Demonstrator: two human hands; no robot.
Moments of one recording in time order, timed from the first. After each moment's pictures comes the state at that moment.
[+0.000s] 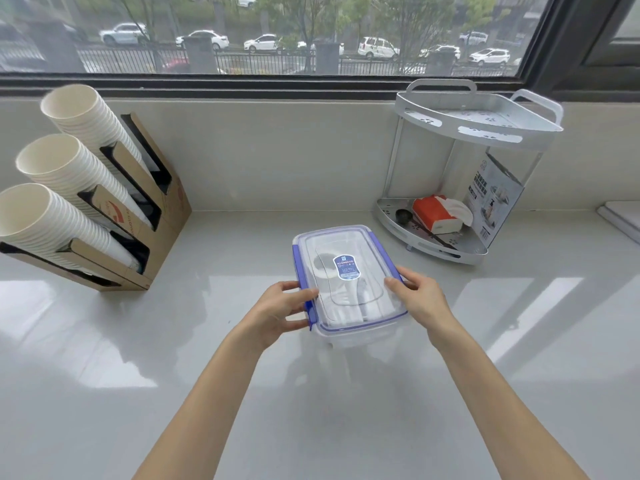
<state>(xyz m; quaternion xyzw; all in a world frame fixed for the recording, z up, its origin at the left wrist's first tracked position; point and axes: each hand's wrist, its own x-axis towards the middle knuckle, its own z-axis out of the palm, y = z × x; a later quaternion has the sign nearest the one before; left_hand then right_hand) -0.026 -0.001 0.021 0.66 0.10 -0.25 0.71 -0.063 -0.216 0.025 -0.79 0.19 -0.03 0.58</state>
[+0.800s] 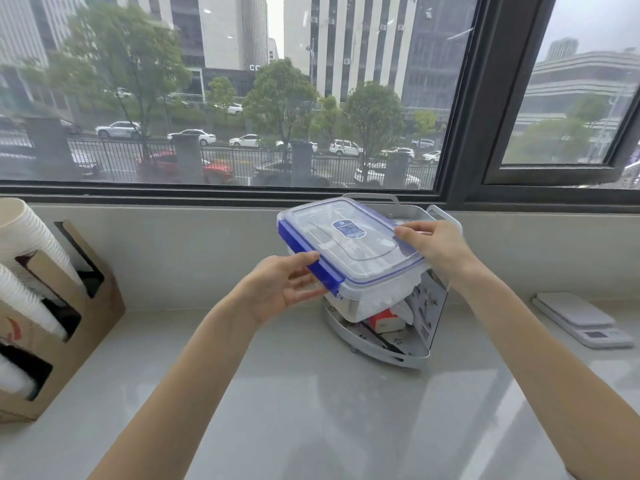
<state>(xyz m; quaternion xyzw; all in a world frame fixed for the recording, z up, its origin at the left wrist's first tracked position) 0.042 -0.127 0.189 0.55 -0.10 -0.22 0.80 0.022 -0.359 0.218 -0.84 0.08 -0.21 0.49</state>
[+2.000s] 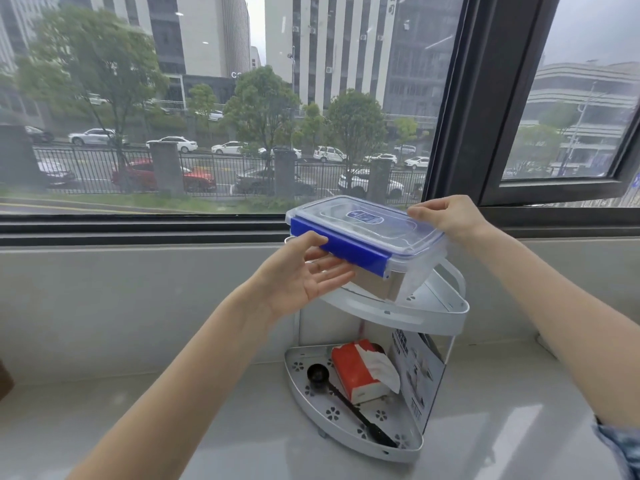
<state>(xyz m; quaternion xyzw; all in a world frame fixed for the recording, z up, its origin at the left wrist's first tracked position) 0.184 -0.251 0.218 0.47 -0.11 -0.32 0.82 0.190 -0.501 0.255 -0.86 0.11 -0.22 0.44</state>
